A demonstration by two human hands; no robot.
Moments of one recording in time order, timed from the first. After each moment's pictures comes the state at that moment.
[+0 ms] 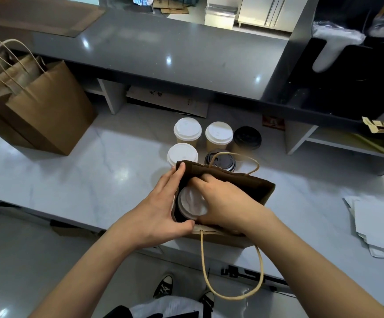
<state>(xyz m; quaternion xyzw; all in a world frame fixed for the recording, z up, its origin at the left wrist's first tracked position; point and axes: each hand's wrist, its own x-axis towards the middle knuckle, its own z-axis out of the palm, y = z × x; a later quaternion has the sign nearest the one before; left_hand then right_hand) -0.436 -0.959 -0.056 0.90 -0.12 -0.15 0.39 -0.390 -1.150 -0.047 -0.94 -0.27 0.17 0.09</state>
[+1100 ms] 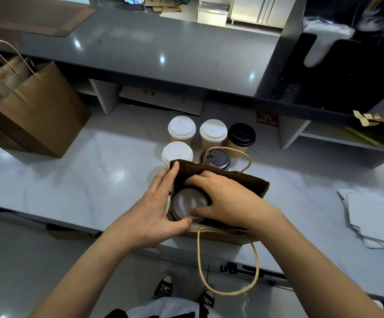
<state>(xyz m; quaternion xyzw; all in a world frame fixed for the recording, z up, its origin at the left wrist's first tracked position) -0.439 -0.959 -0.058 0.90 -0.12 -0.14 0.40 -0.392 -1.166 -0.037 -0.93 -0.27 0.17 0.18</state>
